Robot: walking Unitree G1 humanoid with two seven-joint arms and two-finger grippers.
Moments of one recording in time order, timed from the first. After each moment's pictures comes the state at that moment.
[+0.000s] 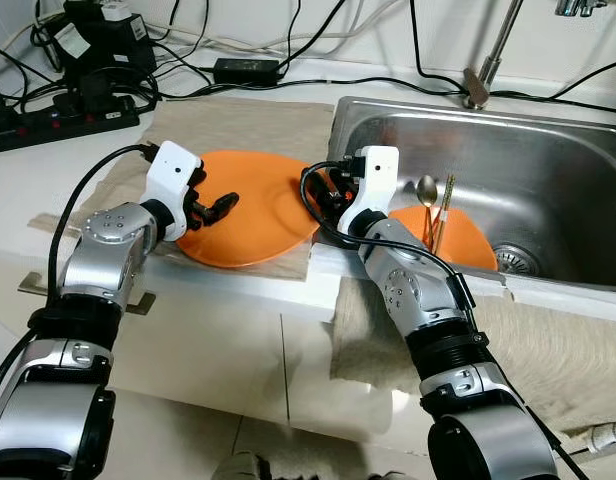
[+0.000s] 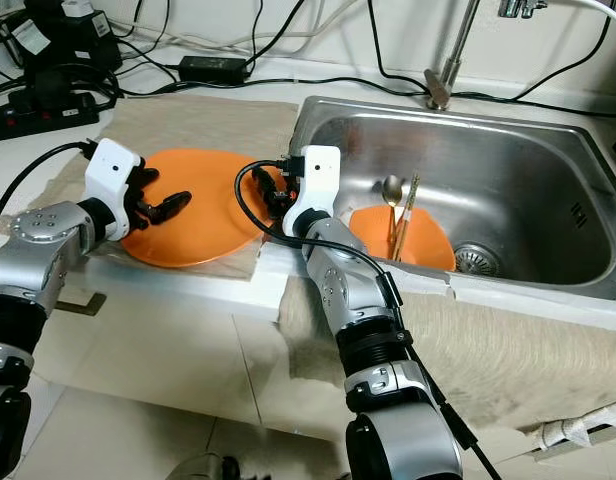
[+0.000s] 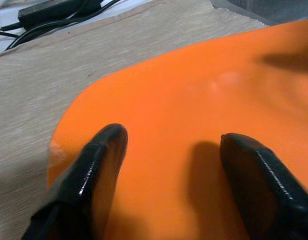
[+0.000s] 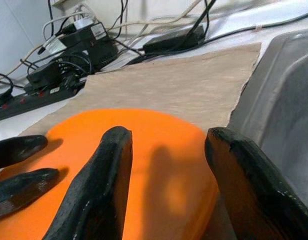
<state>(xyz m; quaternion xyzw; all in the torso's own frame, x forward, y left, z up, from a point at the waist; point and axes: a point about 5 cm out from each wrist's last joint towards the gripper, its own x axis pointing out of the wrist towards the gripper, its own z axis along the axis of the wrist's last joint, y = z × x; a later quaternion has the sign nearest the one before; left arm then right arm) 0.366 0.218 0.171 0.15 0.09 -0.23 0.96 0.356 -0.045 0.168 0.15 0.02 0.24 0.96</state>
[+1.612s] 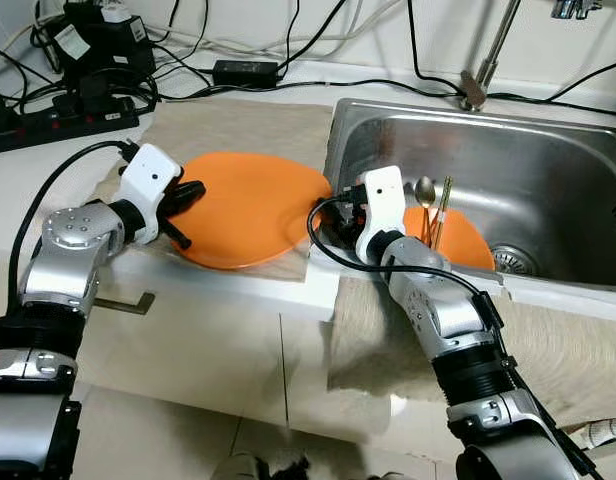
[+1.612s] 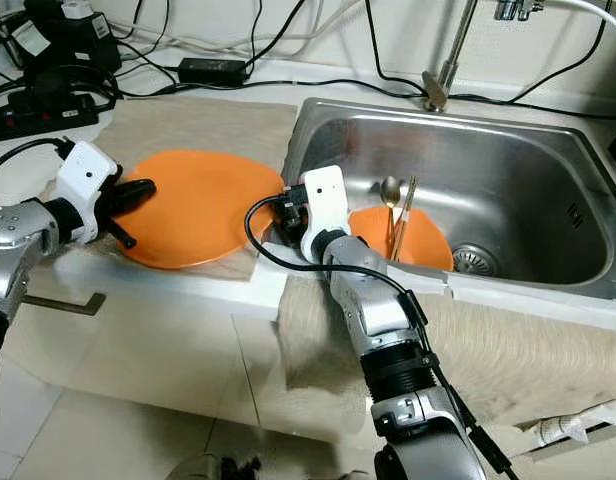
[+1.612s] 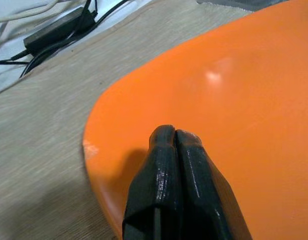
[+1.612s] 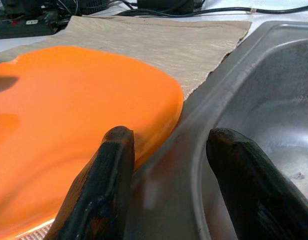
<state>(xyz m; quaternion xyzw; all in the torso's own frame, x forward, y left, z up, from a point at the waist) 0.352 0.244 0.184 0.23 0.07 -0.27 0.93 0.339 -0.069 0.149 0.02 0.06 0.23 0.97</state>
